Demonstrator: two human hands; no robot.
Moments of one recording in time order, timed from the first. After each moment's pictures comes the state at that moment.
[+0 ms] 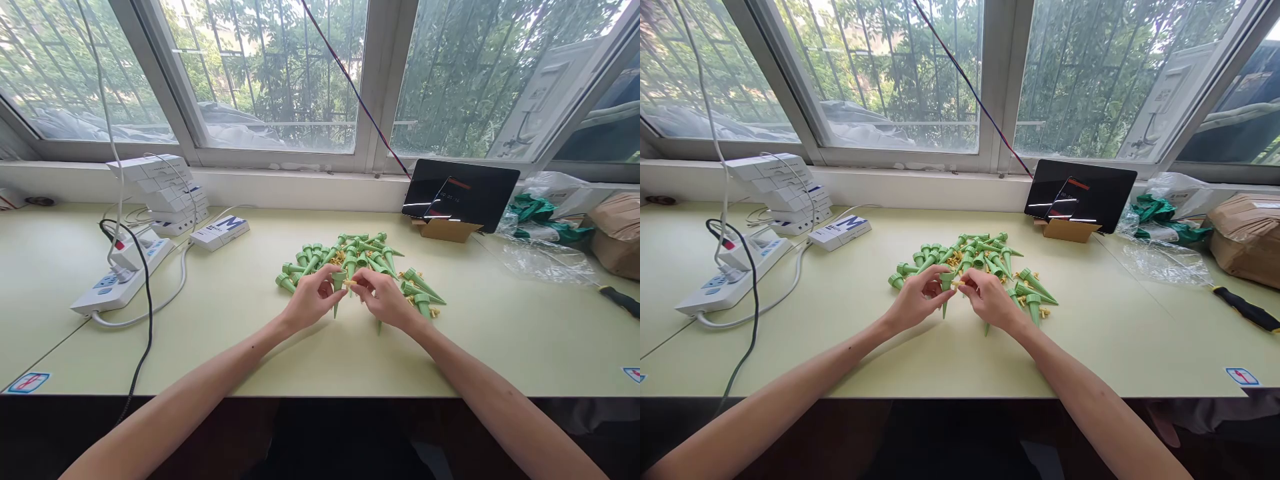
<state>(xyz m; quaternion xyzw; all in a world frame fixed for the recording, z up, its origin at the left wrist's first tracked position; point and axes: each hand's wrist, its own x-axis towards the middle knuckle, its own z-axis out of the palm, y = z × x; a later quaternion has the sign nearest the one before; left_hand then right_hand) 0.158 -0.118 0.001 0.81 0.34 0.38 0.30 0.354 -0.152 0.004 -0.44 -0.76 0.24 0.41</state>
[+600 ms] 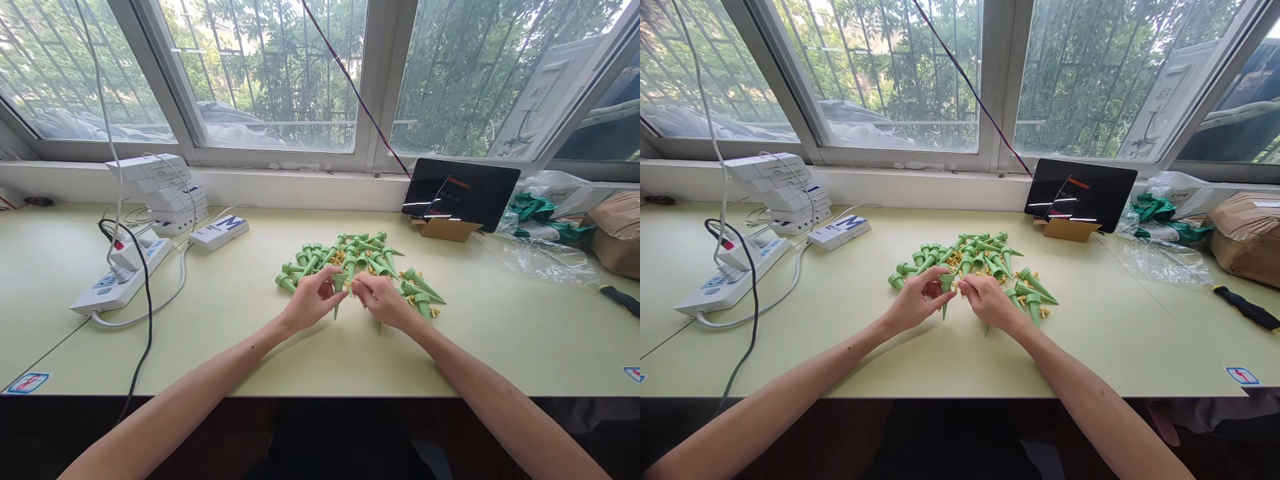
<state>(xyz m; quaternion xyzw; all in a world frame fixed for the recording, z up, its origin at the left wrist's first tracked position) 0.158 -0.119 0.003 0.81 0.33 0.37 0.30 0.354 -0.153 0.002 -0.45 -0.78 0.23 0.38</state>
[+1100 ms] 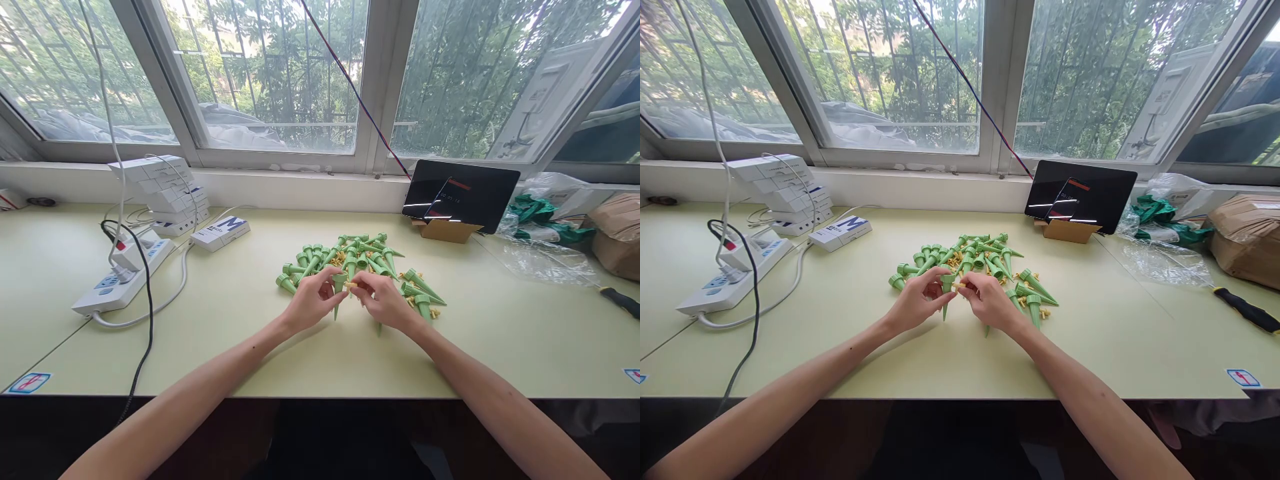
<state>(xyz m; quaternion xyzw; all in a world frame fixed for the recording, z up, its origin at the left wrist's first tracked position) 0.158 -0.118 0.002 0.81 0.33 0.37 0.30 0.352 -0.153 0.004 -0.45 -0.76 0.23 0.40</state>
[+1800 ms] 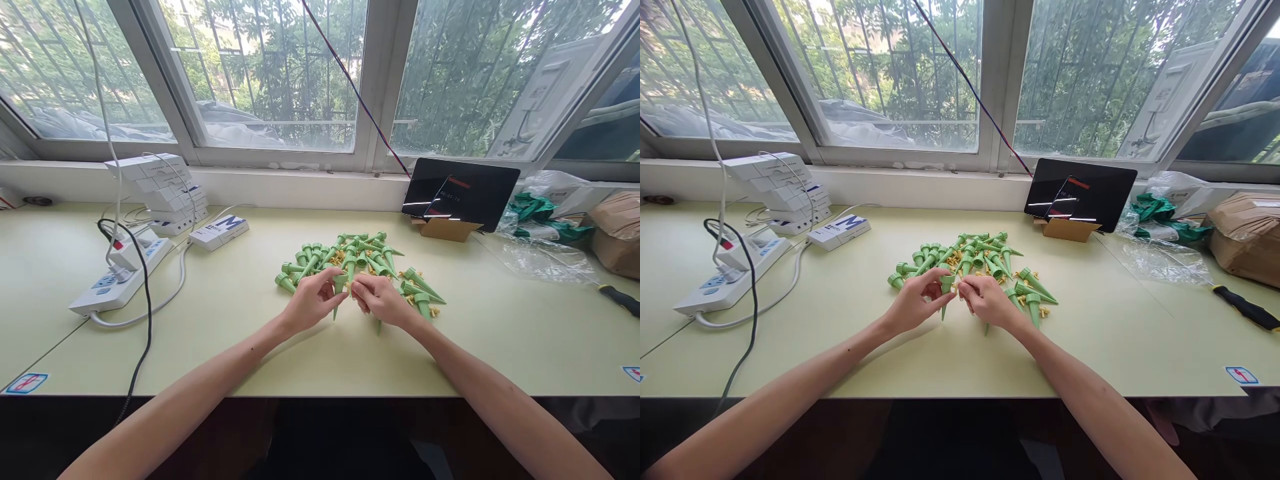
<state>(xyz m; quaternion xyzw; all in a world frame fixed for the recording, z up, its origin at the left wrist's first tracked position) 0.158 -0.122 0.004 0.83 0.31 0.38 0.27 0.351 -0.156 0.007 -0.44 -0.74 0.34 0.38</state>
